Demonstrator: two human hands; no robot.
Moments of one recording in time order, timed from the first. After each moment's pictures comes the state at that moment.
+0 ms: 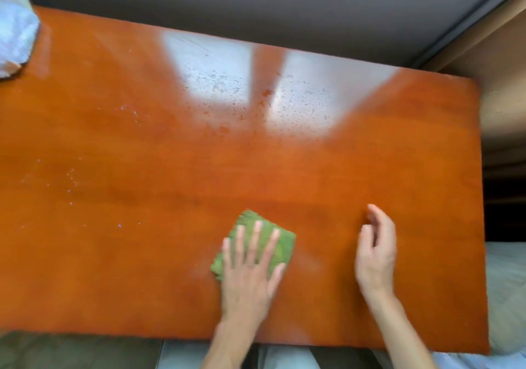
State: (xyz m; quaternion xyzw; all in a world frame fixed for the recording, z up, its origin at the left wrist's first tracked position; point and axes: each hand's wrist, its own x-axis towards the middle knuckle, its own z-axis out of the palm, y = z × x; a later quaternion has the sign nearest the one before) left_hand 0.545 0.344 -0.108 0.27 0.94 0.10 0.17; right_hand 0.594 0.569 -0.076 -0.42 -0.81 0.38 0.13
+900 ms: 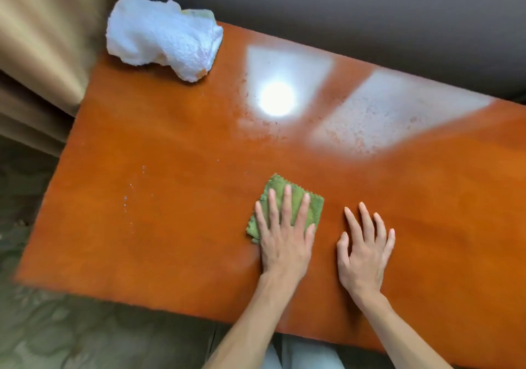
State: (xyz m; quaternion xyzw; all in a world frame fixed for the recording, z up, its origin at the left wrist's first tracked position) left_hand 0.398 0.163 -0.116 0.20 0.96 0.14 0.11; right_hand 0.472 0.306 -0.112 -0.27 -0.96 0.11 -0.02
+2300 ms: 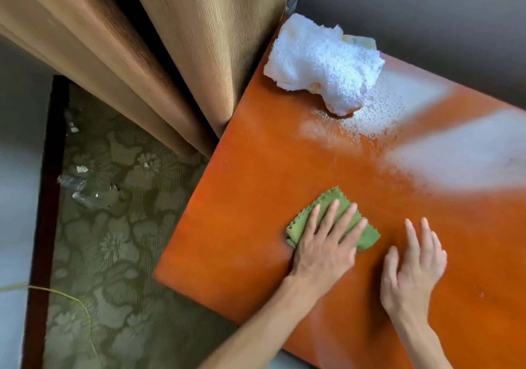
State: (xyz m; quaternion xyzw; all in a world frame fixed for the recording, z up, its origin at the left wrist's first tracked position) left_hand 0.286 0.013 -0.118 0.29 0.95 0.13 0.08; right_hand 0.343 0.170 -0.108 -0.21 -0.95 0.21 0.07
